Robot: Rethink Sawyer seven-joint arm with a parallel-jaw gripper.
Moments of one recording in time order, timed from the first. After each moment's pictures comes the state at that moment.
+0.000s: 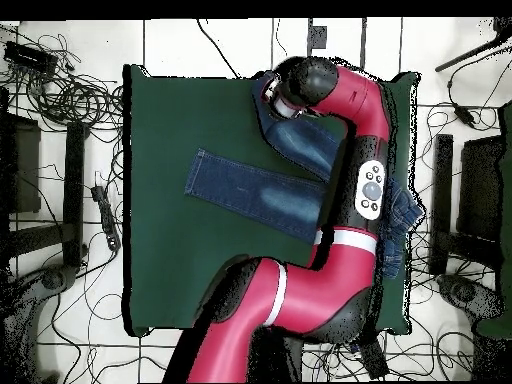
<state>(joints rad) -0.23 0.16 0.13 0.20 0.08 1.26 2.04</state>
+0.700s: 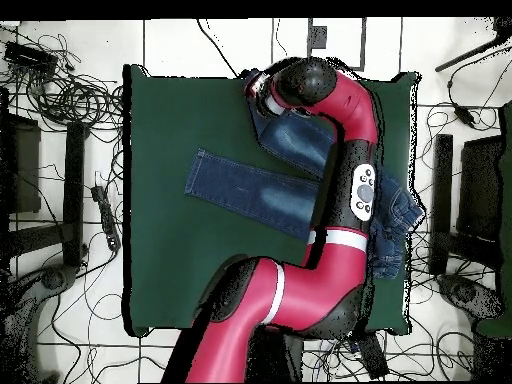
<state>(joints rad) -0.23 0.18 0.19 0.21 0.22 1.26 2.04</state>
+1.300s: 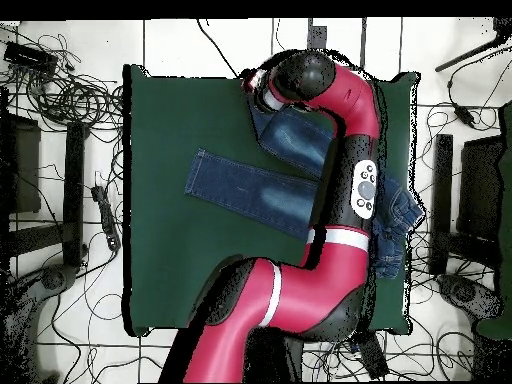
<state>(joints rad) -0.21 0.14 0.16 0.22 0.20 1.27 2.04</state>
